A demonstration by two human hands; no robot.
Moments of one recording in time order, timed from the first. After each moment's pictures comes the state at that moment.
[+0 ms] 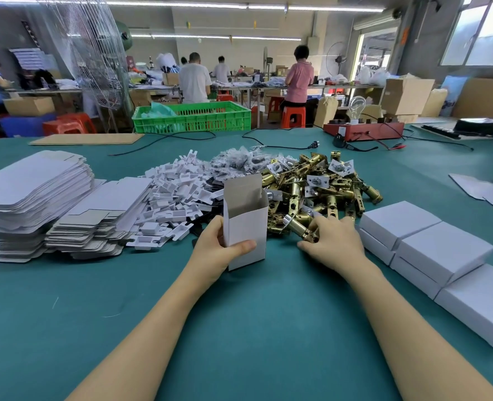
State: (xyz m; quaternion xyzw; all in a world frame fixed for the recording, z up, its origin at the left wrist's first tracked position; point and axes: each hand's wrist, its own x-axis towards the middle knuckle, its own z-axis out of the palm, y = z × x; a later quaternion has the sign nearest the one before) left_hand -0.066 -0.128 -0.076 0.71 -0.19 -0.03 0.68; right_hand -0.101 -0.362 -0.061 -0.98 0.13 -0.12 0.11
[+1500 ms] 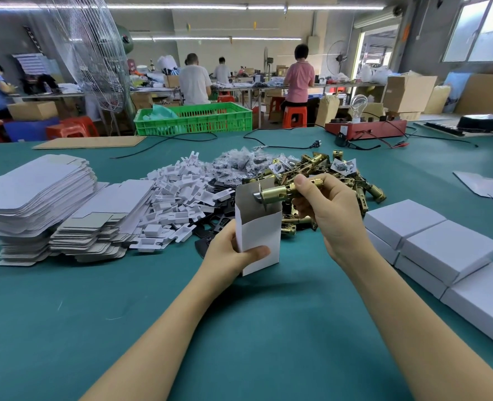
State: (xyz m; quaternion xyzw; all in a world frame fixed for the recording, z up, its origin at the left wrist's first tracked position) left_hand -0.077 -0.139 -0.074 0.72 -0.23 -0.04 0.66; right_hand -0.122 -0.315 -0.003 -0.65 -0.03 -0.28 0.70
